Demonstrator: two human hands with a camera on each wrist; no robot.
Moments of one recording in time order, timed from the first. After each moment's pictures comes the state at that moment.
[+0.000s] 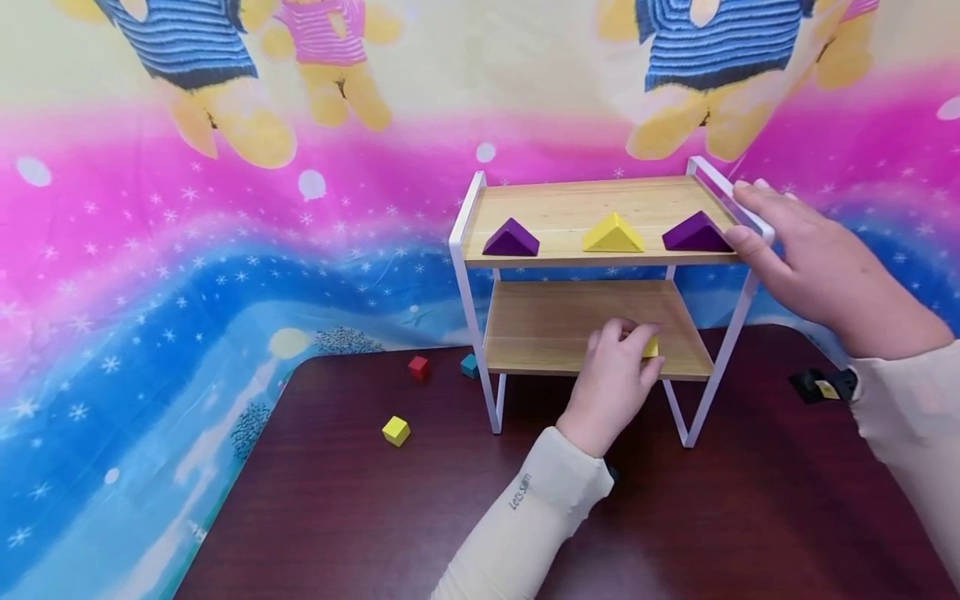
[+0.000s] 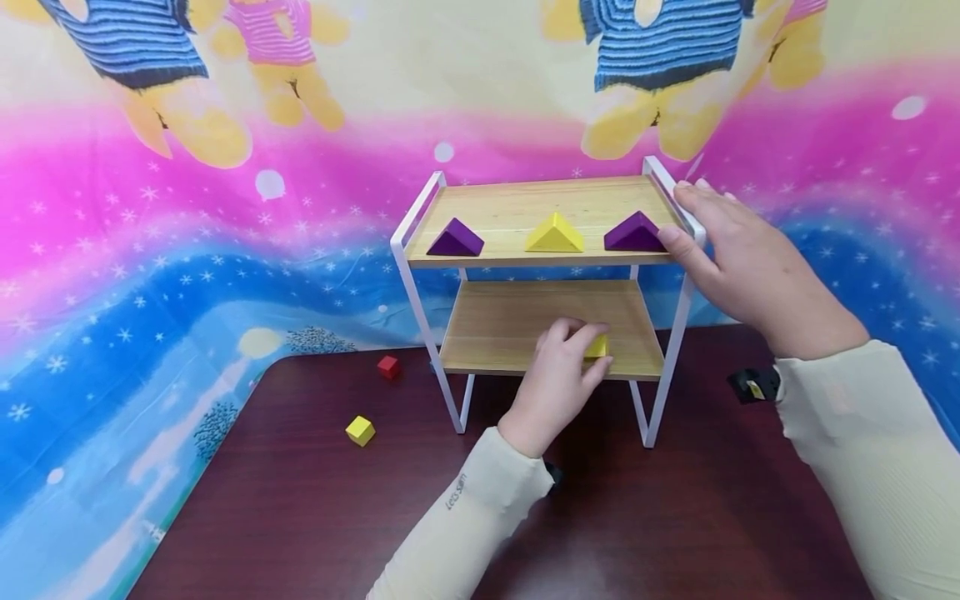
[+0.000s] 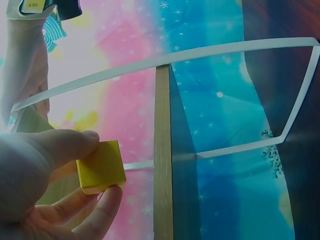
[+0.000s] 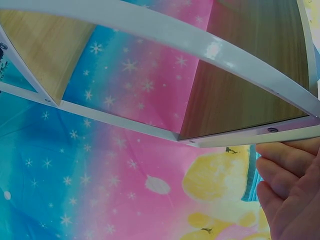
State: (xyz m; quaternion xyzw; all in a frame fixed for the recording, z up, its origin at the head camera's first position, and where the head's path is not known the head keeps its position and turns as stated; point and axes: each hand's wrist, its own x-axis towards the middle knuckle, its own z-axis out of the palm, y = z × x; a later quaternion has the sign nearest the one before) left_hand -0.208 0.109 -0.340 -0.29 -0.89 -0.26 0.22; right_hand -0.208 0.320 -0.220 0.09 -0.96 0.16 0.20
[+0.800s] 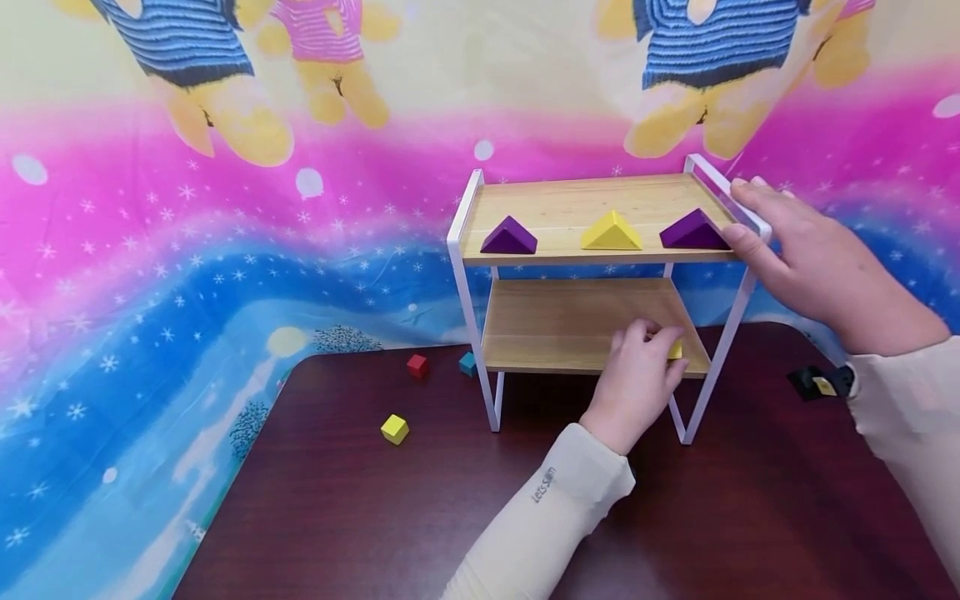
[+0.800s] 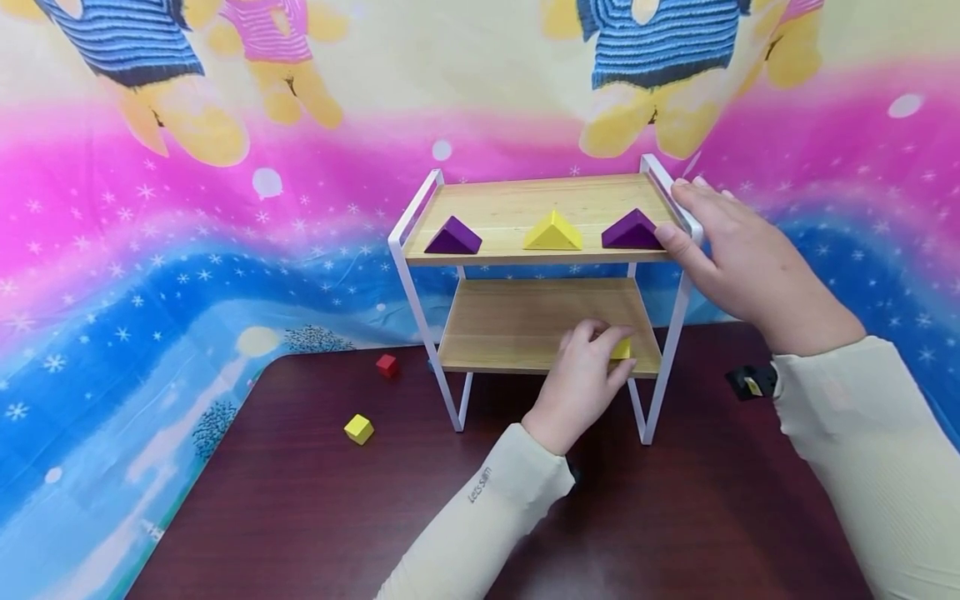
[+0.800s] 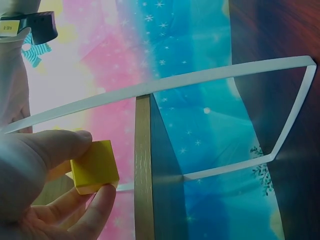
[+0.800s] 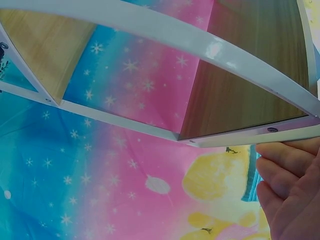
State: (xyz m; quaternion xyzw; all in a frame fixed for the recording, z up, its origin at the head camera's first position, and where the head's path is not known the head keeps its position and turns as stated) left_hand -0.206 0.135 -0.344 -0.30 -0.90 -0.22 0.22; right_hand -0.208 0.321 -0.219 0.10 -0.96 0.16 0.20
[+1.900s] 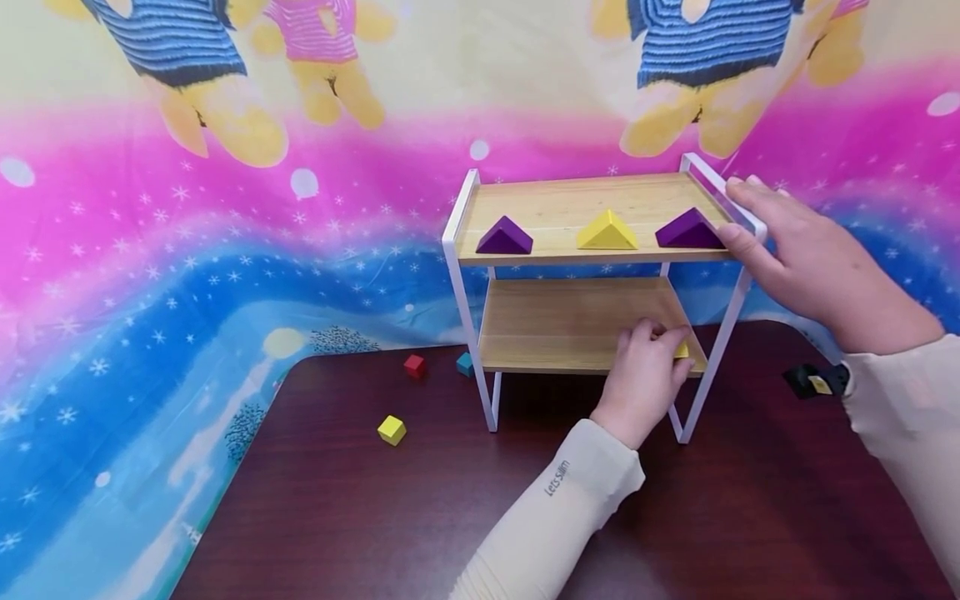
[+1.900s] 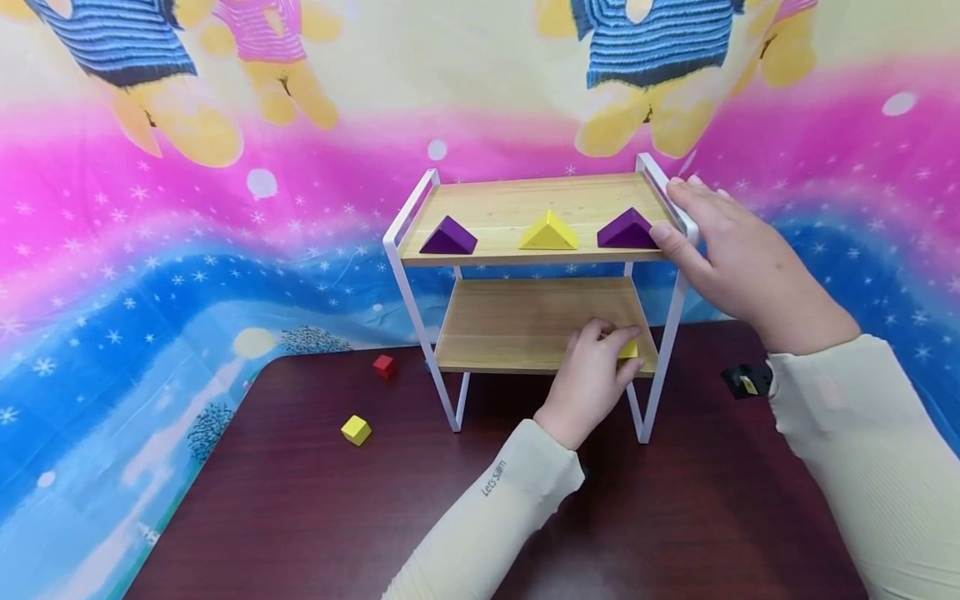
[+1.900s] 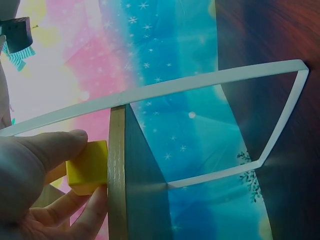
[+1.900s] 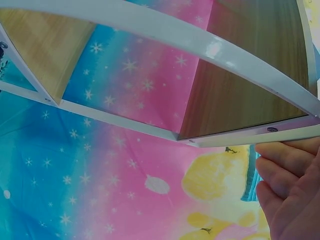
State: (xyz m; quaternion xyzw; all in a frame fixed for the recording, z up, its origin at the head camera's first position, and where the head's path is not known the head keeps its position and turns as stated) left_hand -0.213 0.152 -0.352 -0.30 -0.90 -0.18 0.24; right_hand -0.207 0.323 -0.218 0.10 -0.96 0.17 0.20
